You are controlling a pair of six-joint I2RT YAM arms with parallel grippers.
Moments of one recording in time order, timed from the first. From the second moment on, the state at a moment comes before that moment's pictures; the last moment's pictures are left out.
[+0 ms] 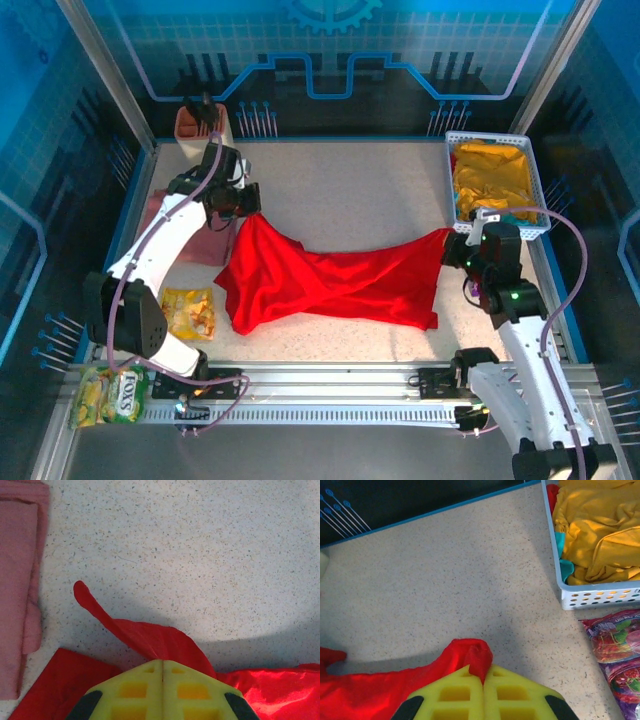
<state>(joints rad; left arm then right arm) -0.19 1.52 1.37 -0.82 0.17 -0.40 0.06 0.72 0.74 -0.58 -0.05 0.31</state>
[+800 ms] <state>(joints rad) -0.15 2.12 2.43 -0.79 0.05 -0.22 -0.01 1.67 1.64 -0.77 -0.15 0.38</state>
